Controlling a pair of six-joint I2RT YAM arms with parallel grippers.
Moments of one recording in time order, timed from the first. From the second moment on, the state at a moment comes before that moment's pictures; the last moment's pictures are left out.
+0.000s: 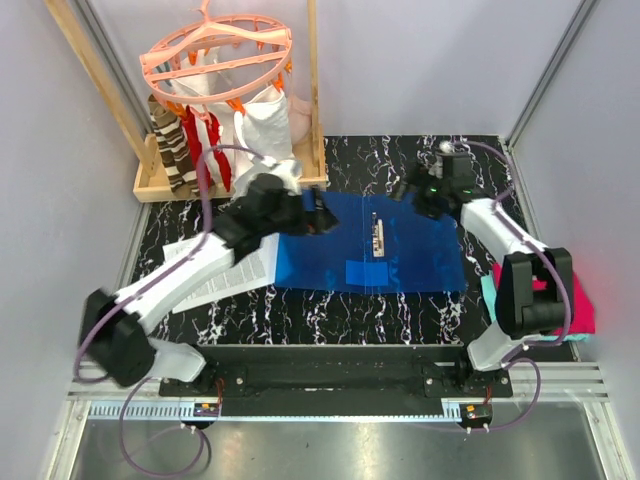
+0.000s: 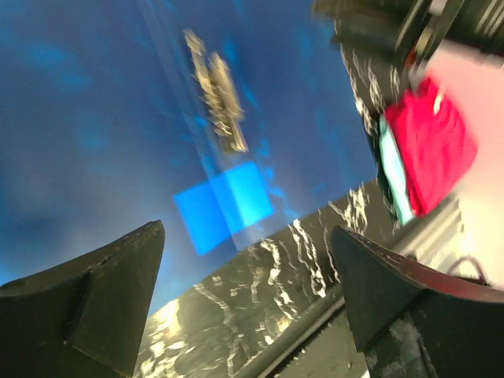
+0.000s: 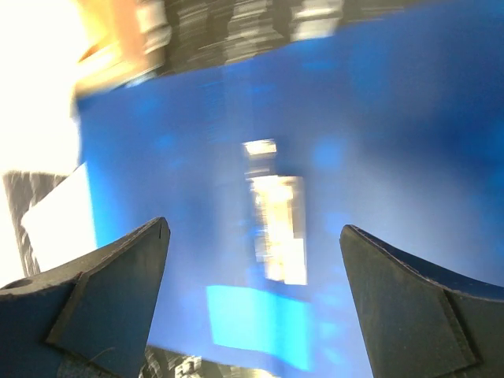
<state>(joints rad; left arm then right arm) -0.67 1.43 1.14 -0.25 0.16 -0.61 0.09 1.62 1.14 -0.26 -0.28 0.56</state>
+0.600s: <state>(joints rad) 0.17 1.07 0.61 -0.30 0.11 -0.88 0.68 2.23 1.86 -0.20 -0.28 0.61</state>
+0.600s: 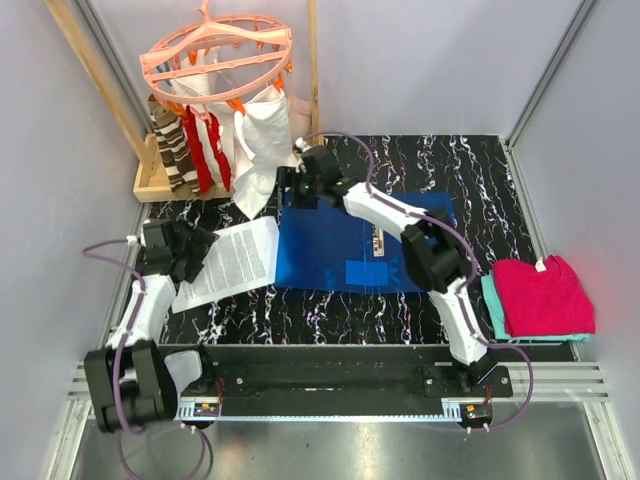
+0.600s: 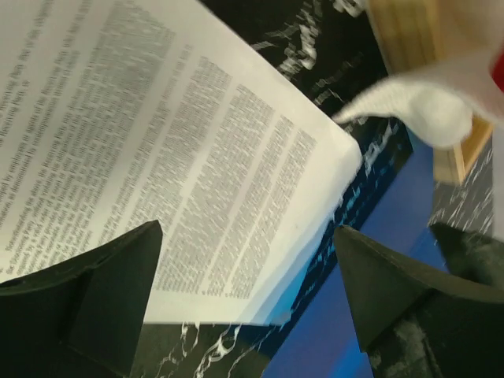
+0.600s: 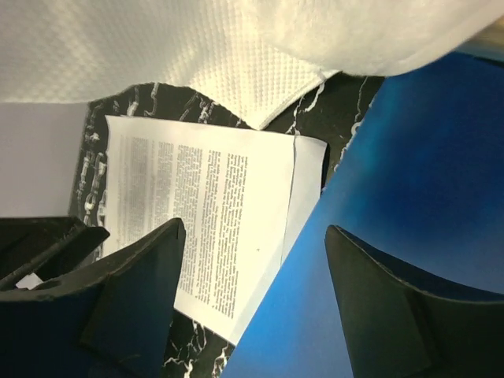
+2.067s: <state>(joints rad) 0.23 1.27 0.56 -0.17 0.08 -1.05 0.85 2.67 2.44 -0.56 -0.01 0.47</state>
